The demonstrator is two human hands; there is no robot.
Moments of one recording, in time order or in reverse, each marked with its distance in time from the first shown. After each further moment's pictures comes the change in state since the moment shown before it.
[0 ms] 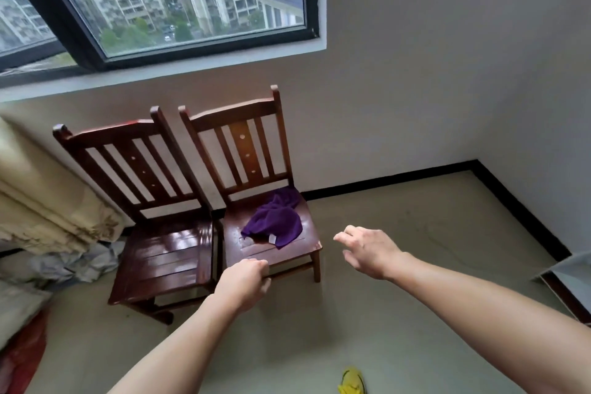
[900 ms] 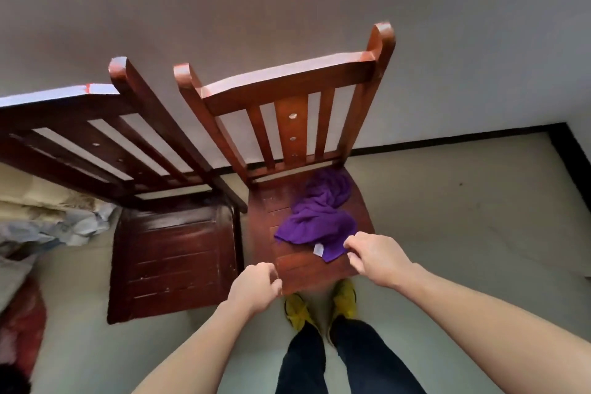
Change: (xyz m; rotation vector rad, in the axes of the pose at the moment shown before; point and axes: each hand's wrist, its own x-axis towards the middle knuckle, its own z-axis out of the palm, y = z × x) left_hand 0.273 -0.232 0.050 -0.454 -0.488 -0.292; right_hand 0.357 -0.031 0.094 0.238 -0.335 0.098
